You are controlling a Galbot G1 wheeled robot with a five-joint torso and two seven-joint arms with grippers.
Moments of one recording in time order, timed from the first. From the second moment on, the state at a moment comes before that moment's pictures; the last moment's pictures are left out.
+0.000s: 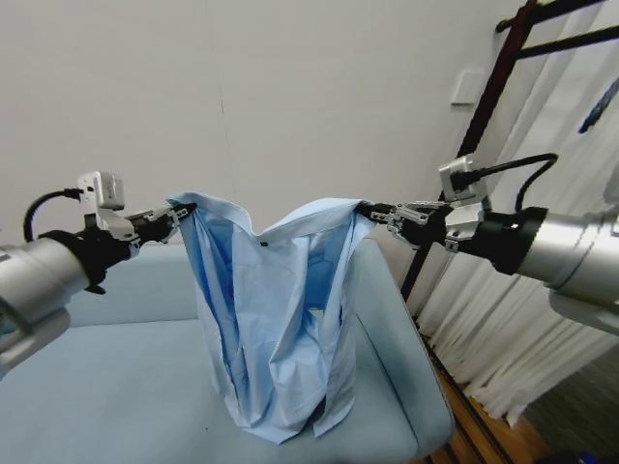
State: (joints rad) left arm 1.07 -0.22 -1.13 -2.50 -1.96 0.38 -0.62; right arm 0.07 0.14 0.07 2.42 2.03 -0.49 0.38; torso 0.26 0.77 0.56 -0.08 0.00
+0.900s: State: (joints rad) left arm 1.19 -0.25 -0.87 -2.05 -1.35 0.17 -0.07; right arm -0.05 0.70 -0.14 2.02 1.38 -0.44 0.22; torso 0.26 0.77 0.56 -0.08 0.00
